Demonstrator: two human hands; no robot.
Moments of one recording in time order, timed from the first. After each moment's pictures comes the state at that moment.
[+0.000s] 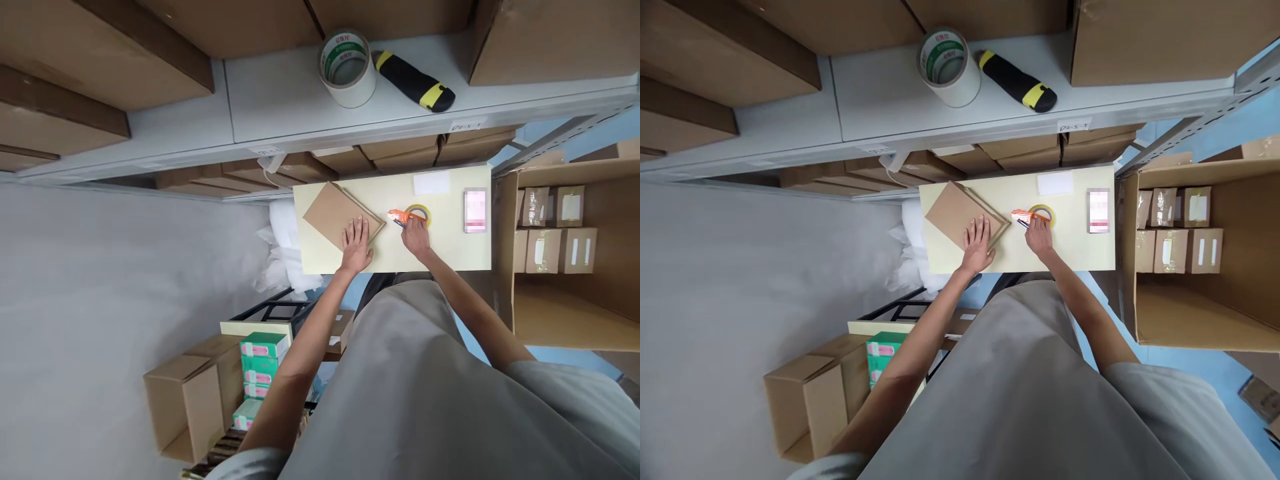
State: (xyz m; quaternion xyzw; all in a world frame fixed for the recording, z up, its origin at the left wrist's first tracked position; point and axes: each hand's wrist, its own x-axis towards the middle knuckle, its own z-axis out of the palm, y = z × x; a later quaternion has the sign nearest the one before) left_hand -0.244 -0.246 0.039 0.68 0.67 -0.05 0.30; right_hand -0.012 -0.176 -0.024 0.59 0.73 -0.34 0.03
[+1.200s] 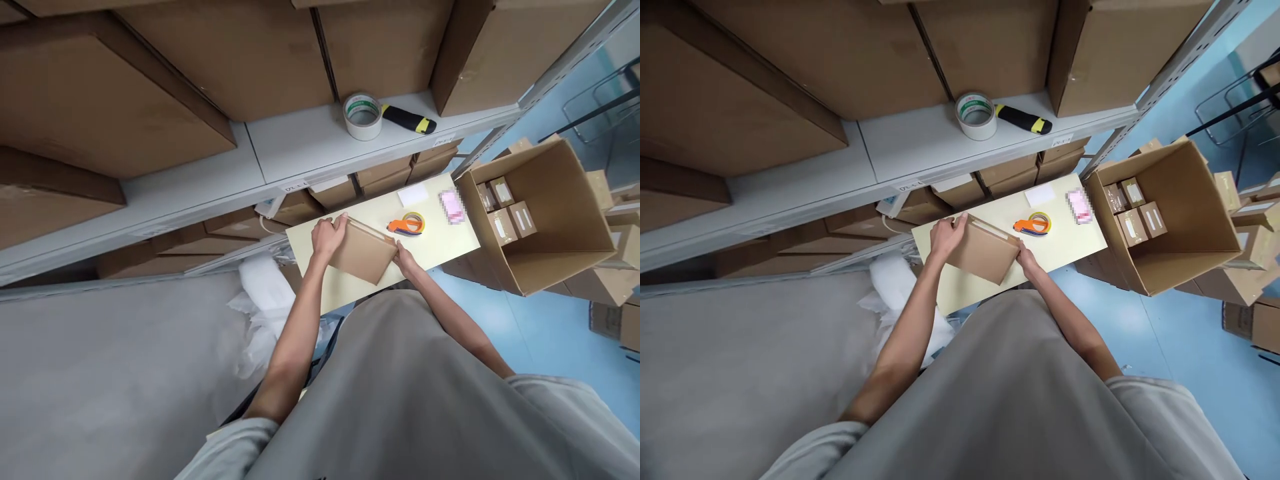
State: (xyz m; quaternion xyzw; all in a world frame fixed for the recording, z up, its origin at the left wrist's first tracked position) left_hand -0.374 -0.123 0.097 0.61 0.72 0.08 0.32; right_hand -0.128 -0.254 0.039 0.68 0.11 -0.64 -0.35
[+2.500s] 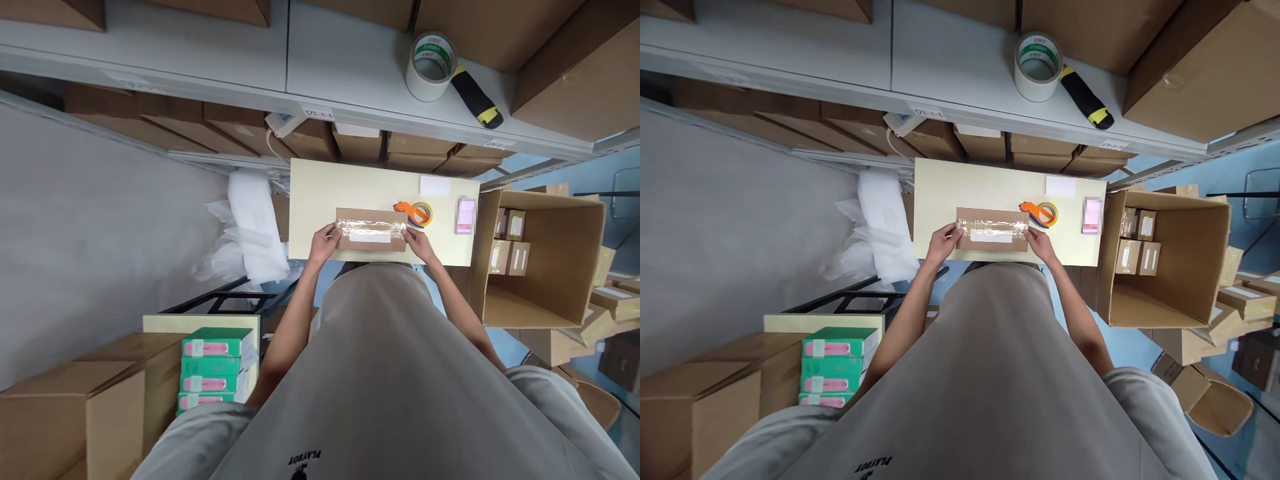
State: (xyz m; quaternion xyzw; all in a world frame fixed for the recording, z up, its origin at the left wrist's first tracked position) left_hand -0.360 -0.290 0.021 0.32 0.73 0.33 0.50; right_hand -0.013 -0.218 0.055 0.60 0.59 -0.53 -0.12
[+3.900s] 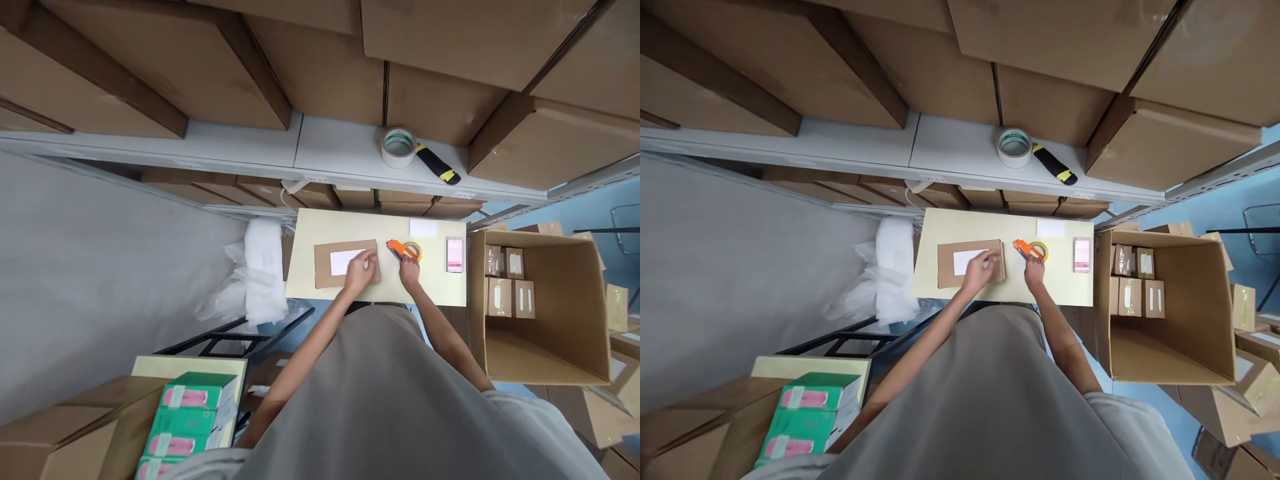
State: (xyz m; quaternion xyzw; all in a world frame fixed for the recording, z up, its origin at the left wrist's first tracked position) left_hand -0.239 -0.225 0.071 0.49 0.68 0.33 0.43; right_hand -0.030 -0.178 0.001 0.70 0.63 -0.33 -0.03
